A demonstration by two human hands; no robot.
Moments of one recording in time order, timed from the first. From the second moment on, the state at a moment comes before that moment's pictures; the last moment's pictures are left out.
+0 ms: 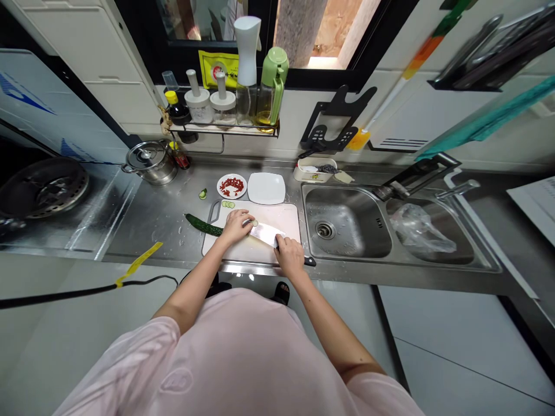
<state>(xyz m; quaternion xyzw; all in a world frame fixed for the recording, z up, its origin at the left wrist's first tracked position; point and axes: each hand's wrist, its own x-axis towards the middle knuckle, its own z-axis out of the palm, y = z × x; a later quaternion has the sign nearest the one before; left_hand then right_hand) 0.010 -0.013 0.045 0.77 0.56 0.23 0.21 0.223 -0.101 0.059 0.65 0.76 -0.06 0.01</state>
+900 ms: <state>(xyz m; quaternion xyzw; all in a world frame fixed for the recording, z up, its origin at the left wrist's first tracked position) -0.015 0.035 0.013 0.50 0.80 0.26 0.22 0.242 -0.106 0.036 0.69 0.72 -0.10 -0.01</state>
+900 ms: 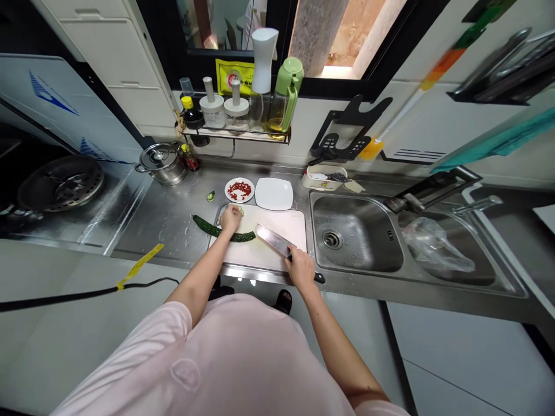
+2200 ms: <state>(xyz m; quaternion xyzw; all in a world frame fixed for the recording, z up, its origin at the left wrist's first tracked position) -0.017 0.051 -0.004 0.62 0.76 0.14 0.10 0.245 -0.095 0.032 0.69 0.71 -0.13 -0.07</state>
